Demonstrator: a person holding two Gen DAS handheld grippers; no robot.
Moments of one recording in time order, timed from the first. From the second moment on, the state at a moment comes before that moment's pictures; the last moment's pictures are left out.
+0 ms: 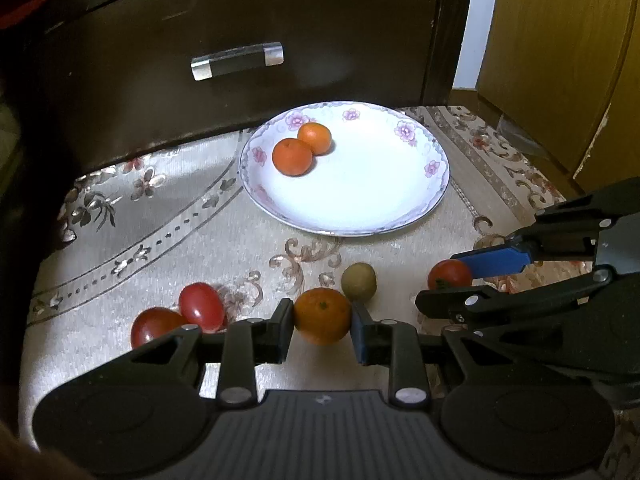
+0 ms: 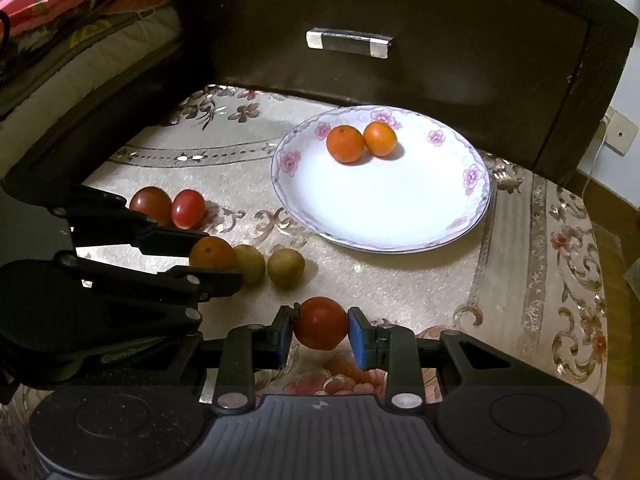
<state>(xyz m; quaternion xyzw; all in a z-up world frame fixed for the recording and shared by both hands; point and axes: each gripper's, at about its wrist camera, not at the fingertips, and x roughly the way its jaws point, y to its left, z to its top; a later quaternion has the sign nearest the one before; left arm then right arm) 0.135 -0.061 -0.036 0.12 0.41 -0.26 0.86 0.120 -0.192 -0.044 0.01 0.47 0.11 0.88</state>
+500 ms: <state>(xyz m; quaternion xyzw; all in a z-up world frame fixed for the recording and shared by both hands) 0.147 -0.069 -0.023 0.11 0.39 -0.26 0.88 0.127 -0.204 -0.034 0.01 0.45 0.09 0.89</state>
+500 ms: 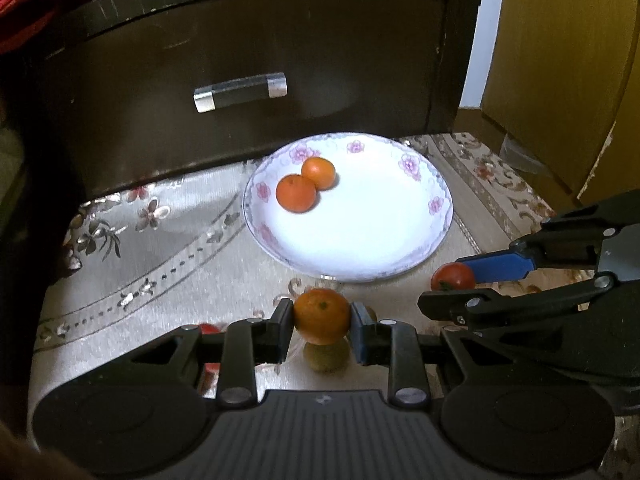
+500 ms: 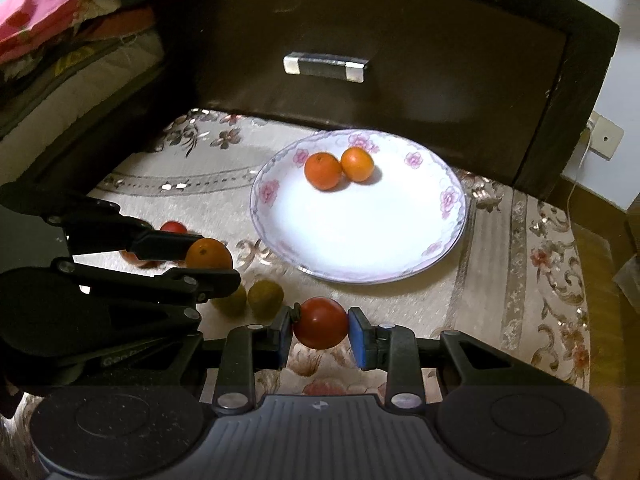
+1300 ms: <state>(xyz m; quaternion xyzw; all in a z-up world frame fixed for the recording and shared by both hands) 0.199 -0.082 -0.029 0.06 0.40 -0.24 0.88 0.170 -0.217 -0.038 0.00 0.40 0.06 0.91</state>
